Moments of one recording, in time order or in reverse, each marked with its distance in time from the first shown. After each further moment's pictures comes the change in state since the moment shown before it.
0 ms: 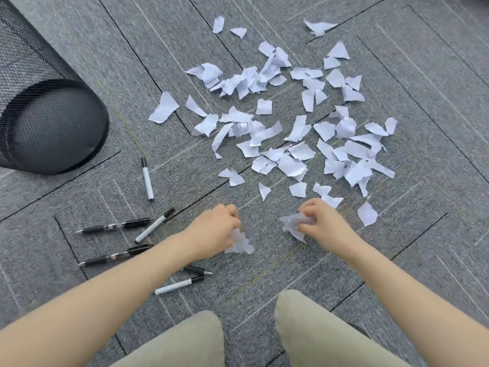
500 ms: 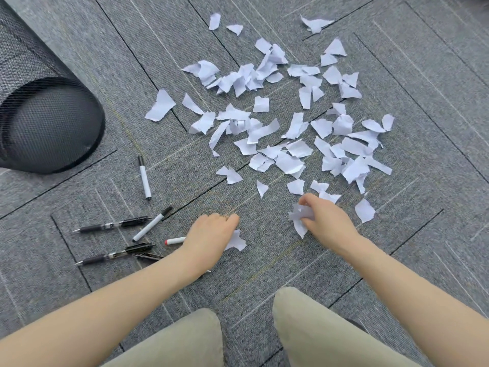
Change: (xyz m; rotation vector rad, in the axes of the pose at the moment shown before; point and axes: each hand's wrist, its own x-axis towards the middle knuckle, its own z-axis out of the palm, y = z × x) left_hand -0.008 0.016 0.012 0.293 0.064 -0.124; right_hand 0.004 0.004 0.000 -0.259 0.130 -0.034
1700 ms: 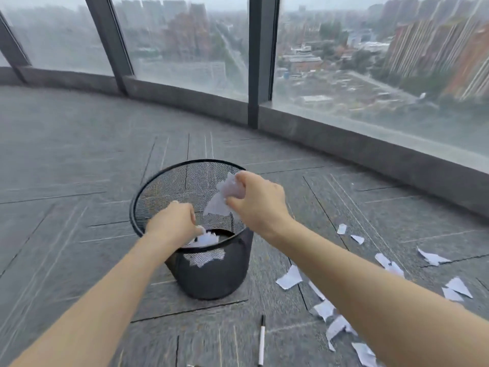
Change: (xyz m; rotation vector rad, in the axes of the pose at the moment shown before) left_hand -0.161 -0.293 -0.182 -0.555 0.552 -0.959; right_hand 0.041 -0.462 -0.164 0.177 0.376 -0.764
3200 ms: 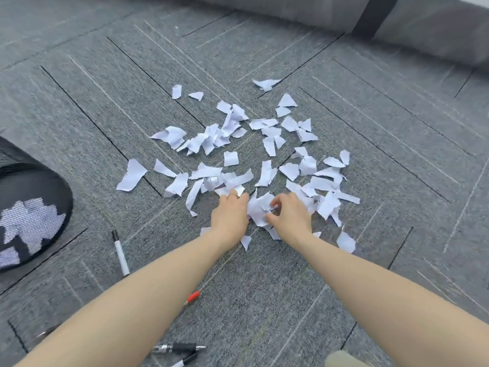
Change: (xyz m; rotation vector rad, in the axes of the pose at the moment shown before) left_hand -0.144 0.233 0.328 0.142 -0.512 0.812; right_hand -0.306 0.335 0.020 -0.088 0.035 1.062
